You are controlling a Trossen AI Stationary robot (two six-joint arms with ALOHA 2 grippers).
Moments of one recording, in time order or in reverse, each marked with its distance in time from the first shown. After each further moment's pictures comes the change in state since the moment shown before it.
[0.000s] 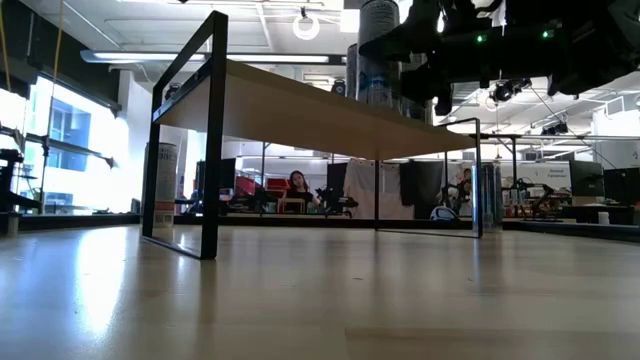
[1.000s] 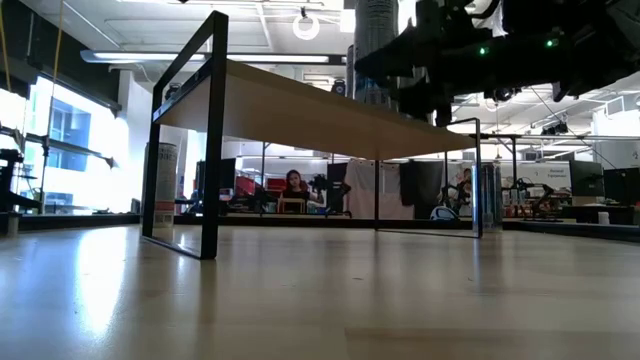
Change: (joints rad) left arm 0.000 0.000 0.000 0.001 0.000 0.000; right arm 0.005 0.003 -0.004 -0.107 -0.041 0.002
